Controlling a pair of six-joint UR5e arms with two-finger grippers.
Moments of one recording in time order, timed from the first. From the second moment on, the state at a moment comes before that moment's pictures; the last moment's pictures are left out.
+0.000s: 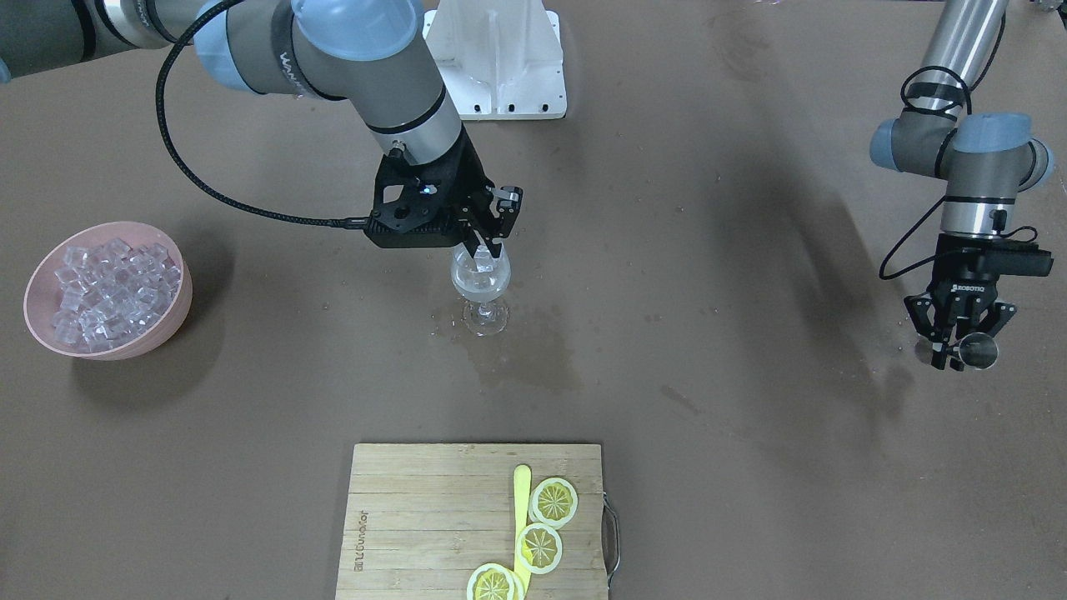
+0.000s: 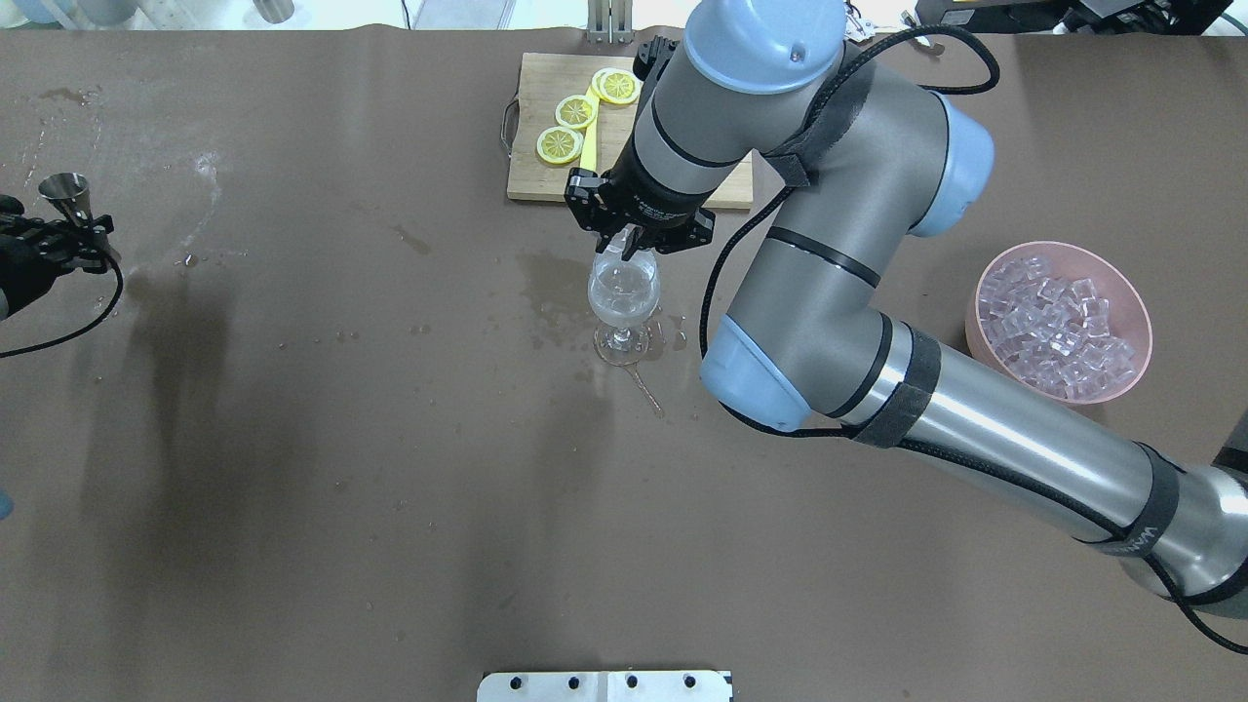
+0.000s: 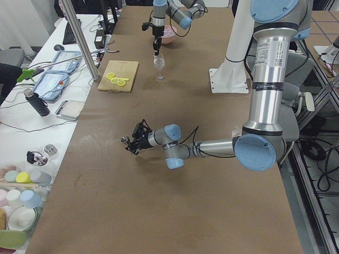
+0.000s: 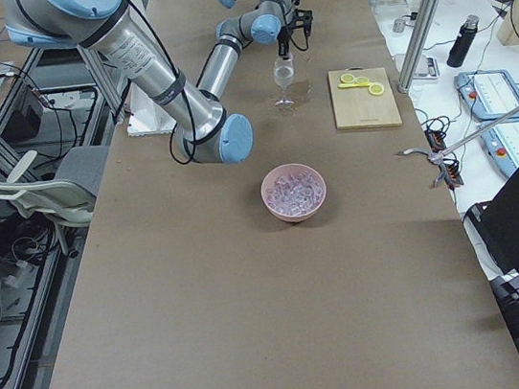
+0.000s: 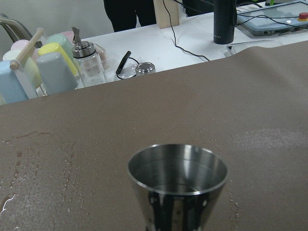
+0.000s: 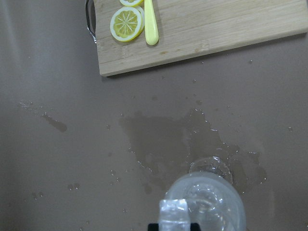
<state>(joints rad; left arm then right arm) -0.86 -1.61 -1.23 -3.07 -1.37 -0.78 0.69 -0.74 1.66 -1.51 2.05 1.38</state>
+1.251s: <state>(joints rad) -0.84 -1.59 -0.98 -3.44 -1.16 -0.79 0.68 -0.77 1.70 -1.51 2.05 1.40</state>
